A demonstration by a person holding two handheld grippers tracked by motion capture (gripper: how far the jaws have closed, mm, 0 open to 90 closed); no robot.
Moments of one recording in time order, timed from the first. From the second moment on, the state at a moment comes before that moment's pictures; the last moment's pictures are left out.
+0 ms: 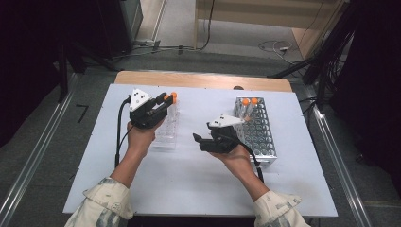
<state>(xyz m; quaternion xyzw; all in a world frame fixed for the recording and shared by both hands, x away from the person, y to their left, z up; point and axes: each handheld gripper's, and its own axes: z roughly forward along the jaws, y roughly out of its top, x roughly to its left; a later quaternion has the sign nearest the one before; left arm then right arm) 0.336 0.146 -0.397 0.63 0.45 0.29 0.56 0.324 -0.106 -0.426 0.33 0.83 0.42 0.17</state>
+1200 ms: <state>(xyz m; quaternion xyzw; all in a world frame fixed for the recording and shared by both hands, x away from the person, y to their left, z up) 0.359 0.133 -0.421 0.65 0.47 0.31 0.51 0.323 -0.107 -0.426 0.32 0.83 0.43 0.16</state>
